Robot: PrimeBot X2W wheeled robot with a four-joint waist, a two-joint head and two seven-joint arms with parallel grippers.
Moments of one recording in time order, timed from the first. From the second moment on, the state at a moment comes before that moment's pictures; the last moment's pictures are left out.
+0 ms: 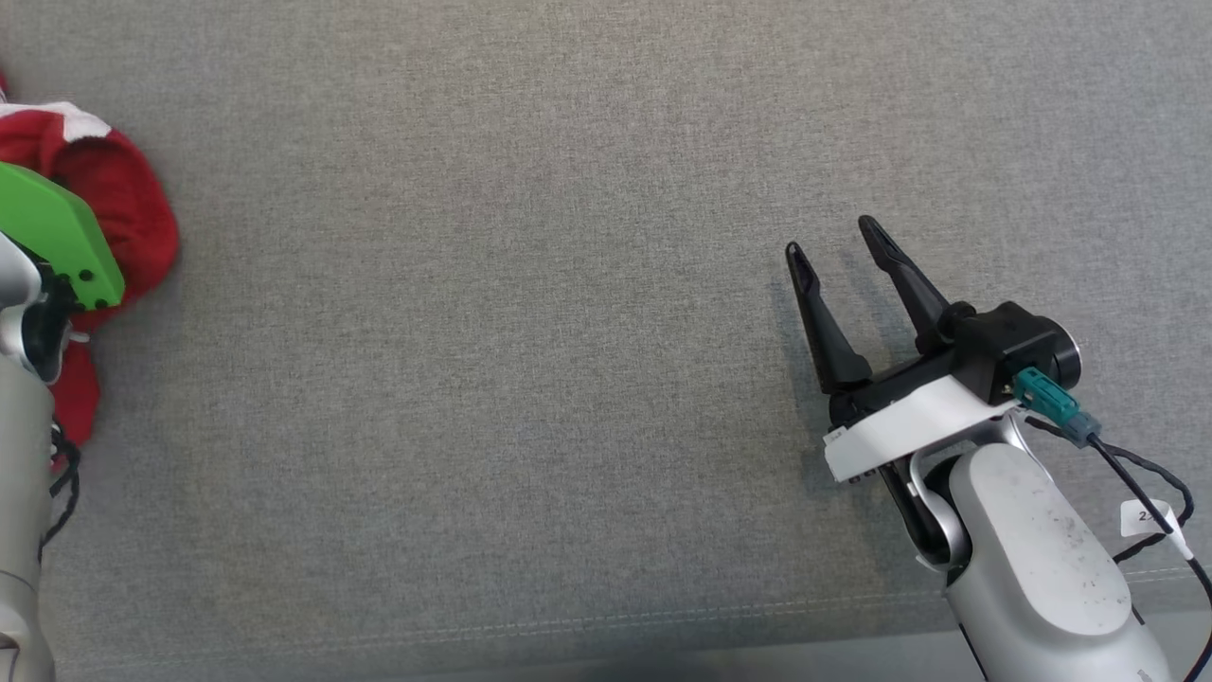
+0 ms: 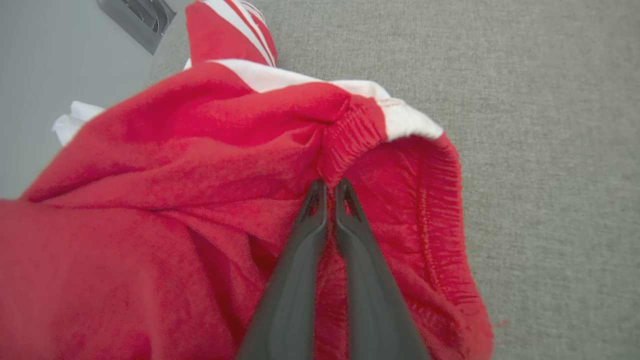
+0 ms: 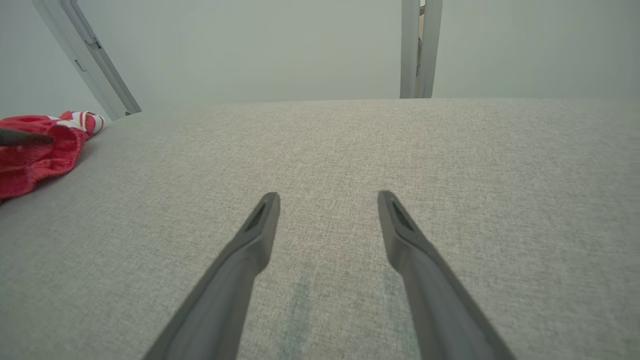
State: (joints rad) left arm -1.00 0.39 -0.18 1.08 -0.40 -0.09 0.22; right arm -0.39 -0.12 0.26 0.24 0.22 0.13 -0.26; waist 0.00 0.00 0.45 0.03
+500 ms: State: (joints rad) left arm -1.09 0.43 -0.20 0.89 -0.33 -0.02 -0.09; right arm -0.35 -0.11 0.22 0.23 0.22 0.13 -0.26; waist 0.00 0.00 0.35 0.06
